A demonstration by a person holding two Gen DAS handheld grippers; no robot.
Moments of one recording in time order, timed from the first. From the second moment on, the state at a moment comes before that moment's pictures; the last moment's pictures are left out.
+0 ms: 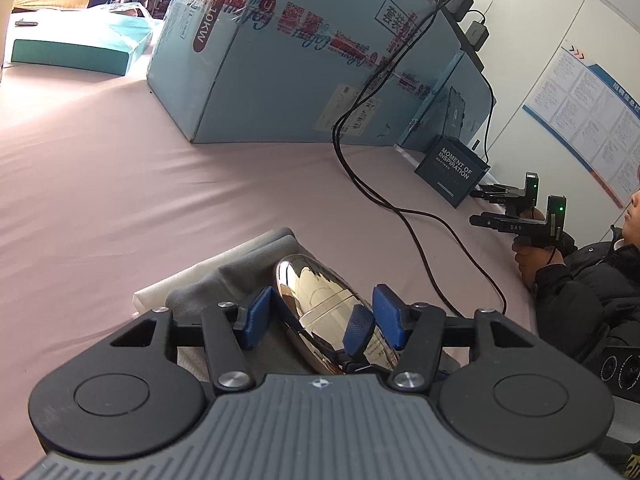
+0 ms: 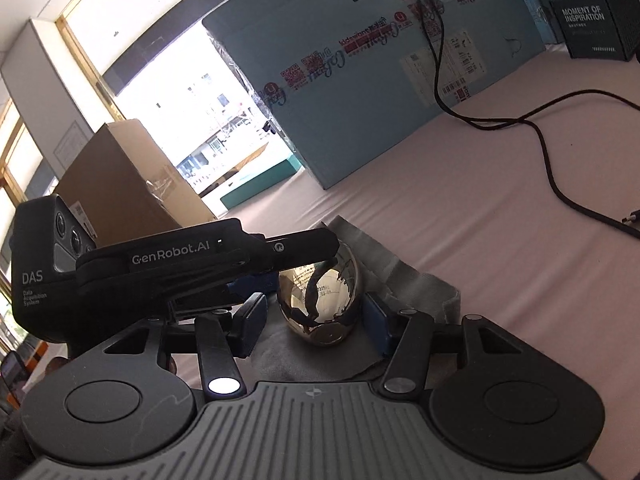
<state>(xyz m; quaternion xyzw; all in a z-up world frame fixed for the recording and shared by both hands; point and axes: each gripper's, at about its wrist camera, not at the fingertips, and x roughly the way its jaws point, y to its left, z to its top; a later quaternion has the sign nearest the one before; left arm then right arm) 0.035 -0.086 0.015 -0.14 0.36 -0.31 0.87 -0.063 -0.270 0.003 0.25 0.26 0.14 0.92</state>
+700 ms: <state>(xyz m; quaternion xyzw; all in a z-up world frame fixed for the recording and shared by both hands) 0.013 -0.087 0.034 -0.12 0.30 -0.30 0.90 -0.070 -0.264 0.010 0.23 0.22 0.15 0.94</state>
